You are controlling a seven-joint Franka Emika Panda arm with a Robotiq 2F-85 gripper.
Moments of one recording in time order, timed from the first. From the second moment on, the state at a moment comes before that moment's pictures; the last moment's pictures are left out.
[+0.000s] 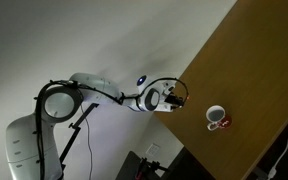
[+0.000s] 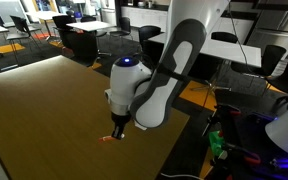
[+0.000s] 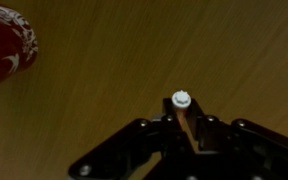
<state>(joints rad) 0.11 0.82 0.03 -2.00 -0.03 2.97 0.03</state>
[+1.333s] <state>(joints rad) 0.17 0.83 0.03 -1.98 -0.03 2.83 0.11</state>
